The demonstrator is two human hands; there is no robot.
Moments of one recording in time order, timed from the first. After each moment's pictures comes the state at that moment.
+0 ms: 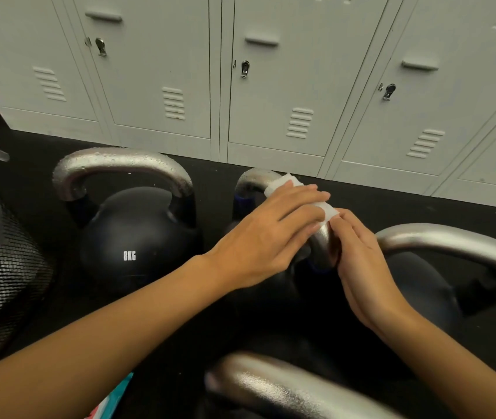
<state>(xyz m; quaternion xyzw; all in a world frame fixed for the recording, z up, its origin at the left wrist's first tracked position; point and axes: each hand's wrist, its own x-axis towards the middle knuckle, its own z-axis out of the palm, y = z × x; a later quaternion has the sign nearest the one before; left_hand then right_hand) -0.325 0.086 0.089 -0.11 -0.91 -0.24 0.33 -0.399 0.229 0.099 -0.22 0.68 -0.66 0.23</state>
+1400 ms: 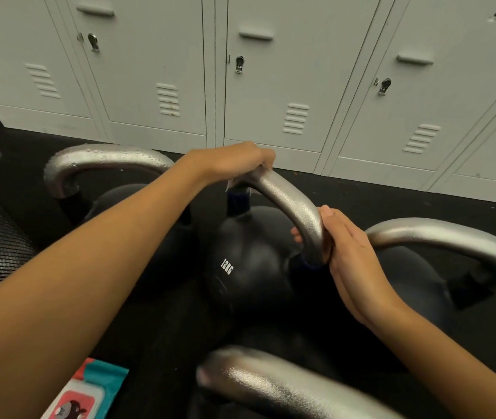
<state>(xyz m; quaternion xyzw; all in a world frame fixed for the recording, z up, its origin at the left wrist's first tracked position) -0.380 0.012 0.151 0.16 -0.90 -0.40 -0.03 -0.404 0.230 0.091 -0.22 0.66 -0.67 0.26</state>
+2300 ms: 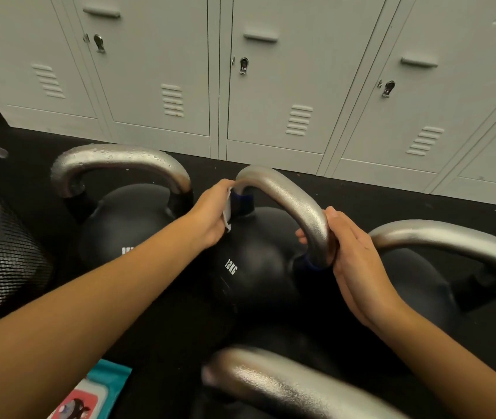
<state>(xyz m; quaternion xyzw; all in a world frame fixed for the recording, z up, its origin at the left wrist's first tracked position) -0.353 0.022 0.071 0.39 -0.50 -0.76 0.15 -0.404 0.231 0.088 -0.22 0.67 -0.67 0.25</state>
